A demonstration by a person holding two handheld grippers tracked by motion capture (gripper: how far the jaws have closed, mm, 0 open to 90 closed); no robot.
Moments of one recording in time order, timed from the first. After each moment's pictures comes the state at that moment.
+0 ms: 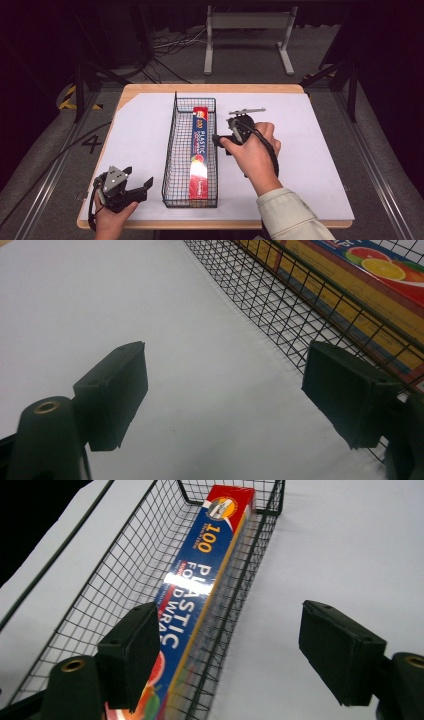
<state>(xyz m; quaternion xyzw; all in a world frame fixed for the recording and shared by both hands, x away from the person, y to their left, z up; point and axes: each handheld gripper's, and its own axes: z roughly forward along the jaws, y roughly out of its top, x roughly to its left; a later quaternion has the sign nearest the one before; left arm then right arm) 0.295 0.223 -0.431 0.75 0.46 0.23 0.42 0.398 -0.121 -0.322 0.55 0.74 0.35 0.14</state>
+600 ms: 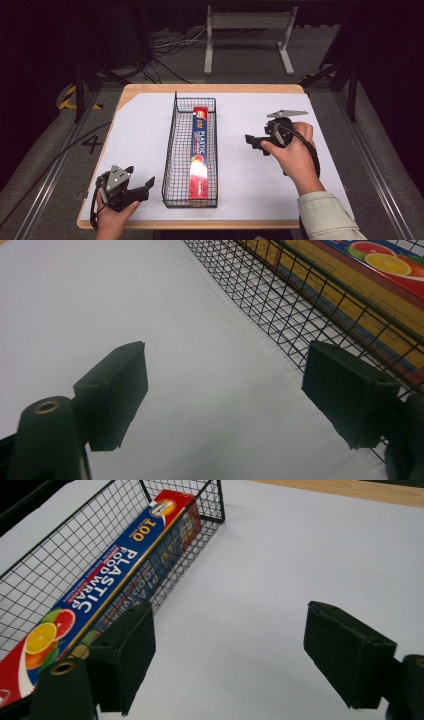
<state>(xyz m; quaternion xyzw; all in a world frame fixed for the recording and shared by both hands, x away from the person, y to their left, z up) 0.297 0.220 -0.433 0.75 0.46 0.23 0.42 0.398 -0.221 -0.331 0.49 0.76 0.38 0.17</state>
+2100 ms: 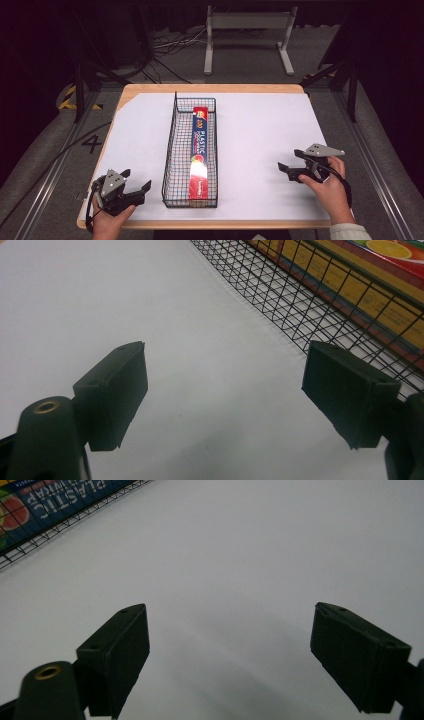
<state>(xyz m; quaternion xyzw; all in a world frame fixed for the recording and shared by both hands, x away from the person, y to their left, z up) 0.290 0.231 -0.440 0.75 0.45 0.23 0.43 0.354 -0.330 -0.423 0.42 0.78 0.41 0.21</state>
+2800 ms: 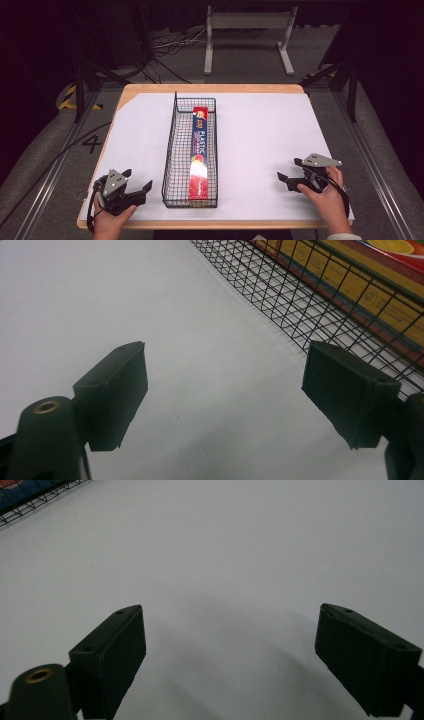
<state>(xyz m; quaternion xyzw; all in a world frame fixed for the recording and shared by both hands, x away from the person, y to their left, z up) 0.291 0.228 -0.441 0.75 0.45 0.23 0.42 0.340 -0.329 -0.444 0.42 0.79 0.40 0.21</state>
